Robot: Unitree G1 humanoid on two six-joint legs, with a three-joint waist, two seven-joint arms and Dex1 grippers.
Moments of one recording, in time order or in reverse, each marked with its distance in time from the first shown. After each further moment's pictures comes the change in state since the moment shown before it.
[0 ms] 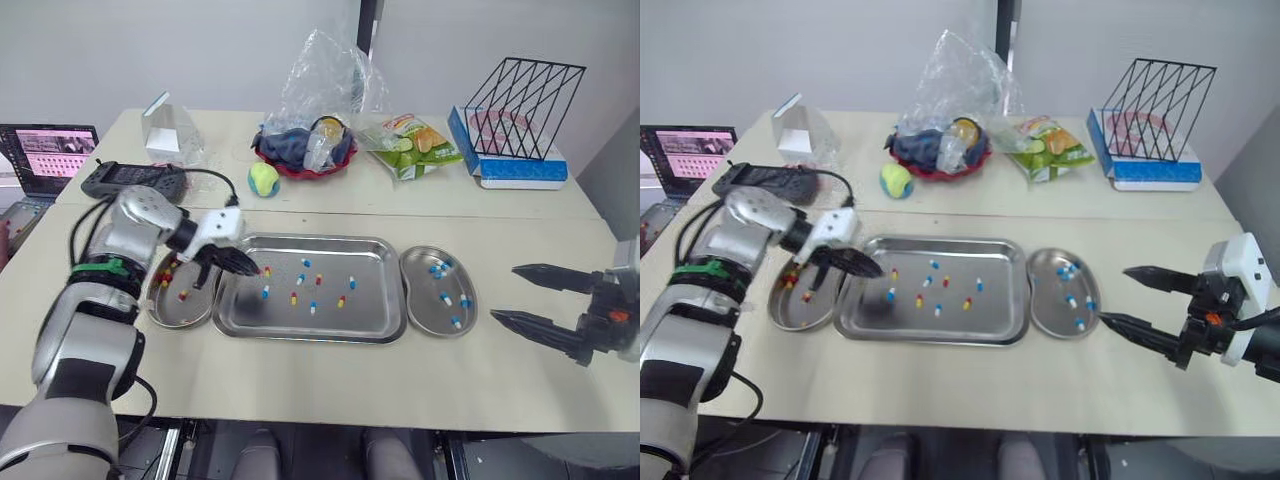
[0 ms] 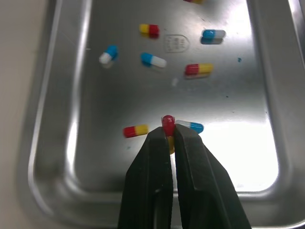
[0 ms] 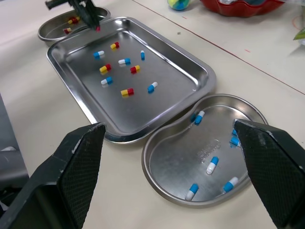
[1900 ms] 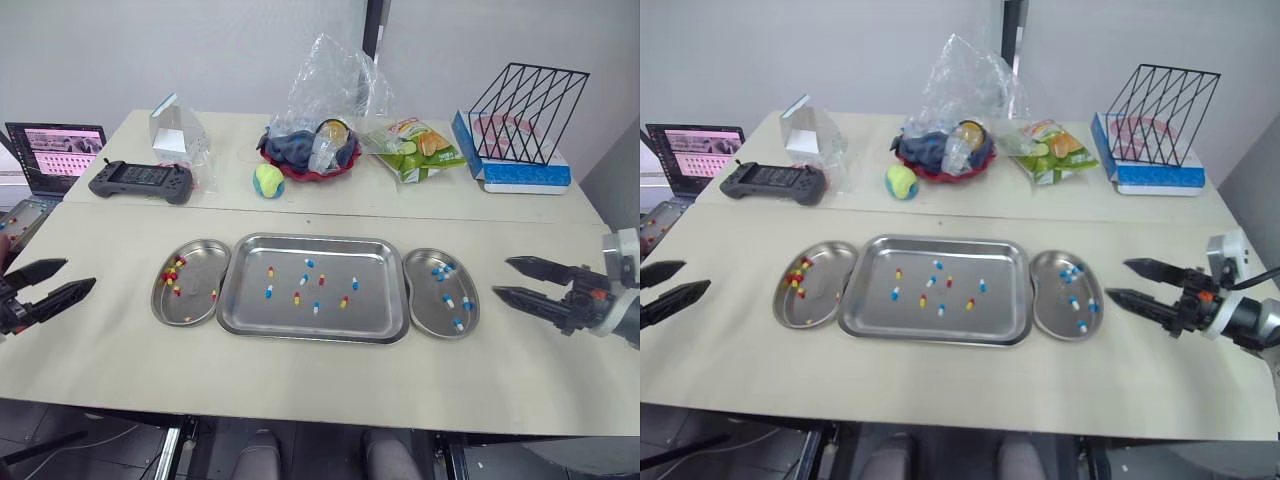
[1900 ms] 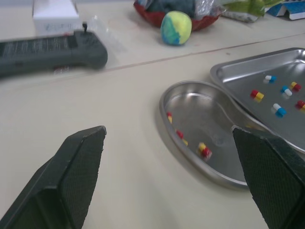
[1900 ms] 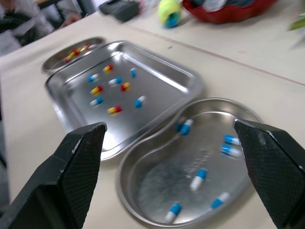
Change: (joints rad) left arm 0.861 0.237 0.905 -0.162 -0.432 0.291 0.237; right arm -0.227 0.058 0.206 0.599 -0.127 -0.244 0.141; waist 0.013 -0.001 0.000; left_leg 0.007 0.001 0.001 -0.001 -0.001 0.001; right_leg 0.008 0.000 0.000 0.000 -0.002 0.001
